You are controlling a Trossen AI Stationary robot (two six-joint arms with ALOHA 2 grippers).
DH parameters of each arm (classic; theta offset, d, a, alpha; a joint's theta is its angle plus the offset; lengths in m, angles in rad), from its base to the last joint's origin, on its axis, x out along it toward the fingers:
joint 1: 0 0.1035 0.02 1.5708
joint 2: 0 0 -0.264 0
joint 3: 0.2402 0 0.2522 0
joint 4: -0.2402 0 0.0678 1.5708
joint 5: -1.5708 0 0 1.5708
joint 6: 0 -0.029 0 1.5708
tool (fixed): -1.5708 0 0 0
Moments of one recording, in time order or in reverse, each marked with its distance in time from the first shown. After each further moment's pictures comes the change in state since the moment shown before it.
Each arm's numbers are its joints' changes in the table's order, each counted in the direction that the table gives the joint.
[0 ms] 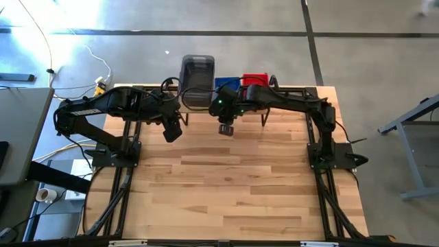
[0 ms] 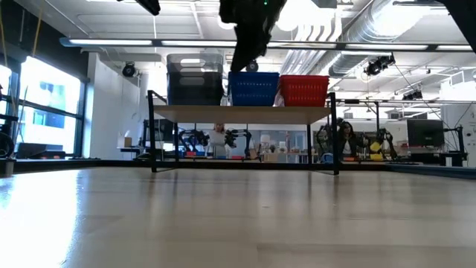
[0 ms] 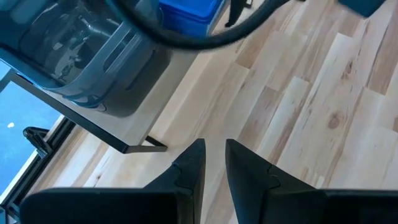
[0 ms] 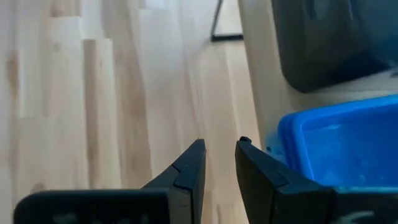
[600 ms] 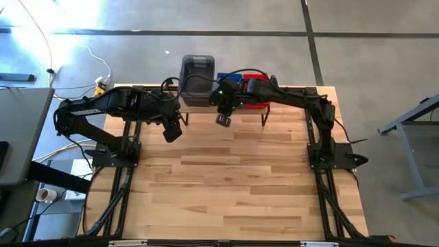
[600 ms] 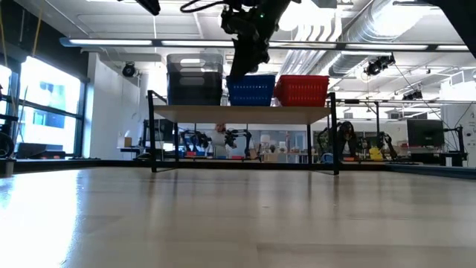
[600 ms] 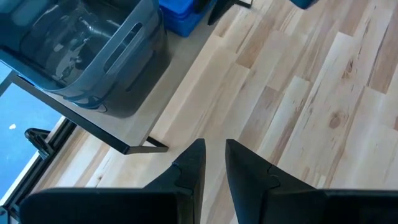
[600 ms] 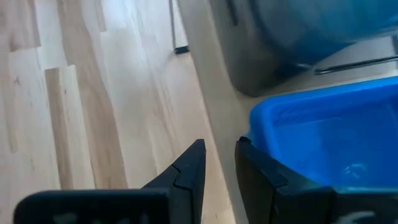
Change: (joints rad) left arm 0.000 0.000 0.000 0.000 -0.002 -0.008; right arm -0.074 -0.012 -0.008 0.065 0.031 -0.065
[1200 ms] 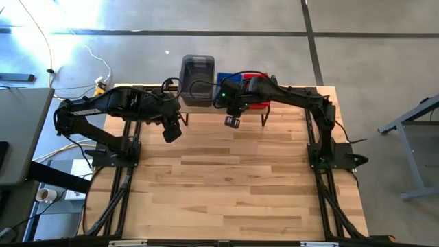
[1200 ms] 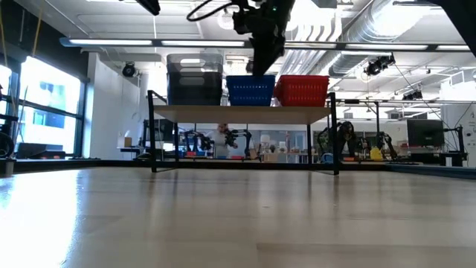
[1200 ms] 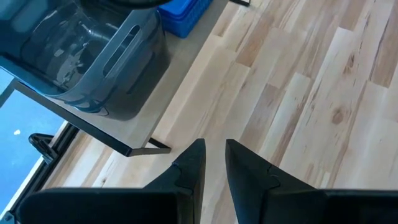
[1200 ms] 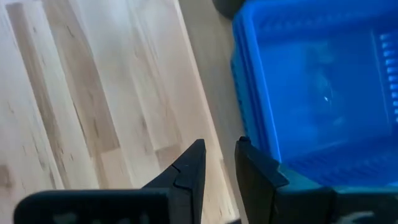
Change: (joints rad) left arm 0.000 0.000 0.000 0.000 0.000 -0.036; right arm 0.011 0.007 0.067 -0.265 0.080 -0.027
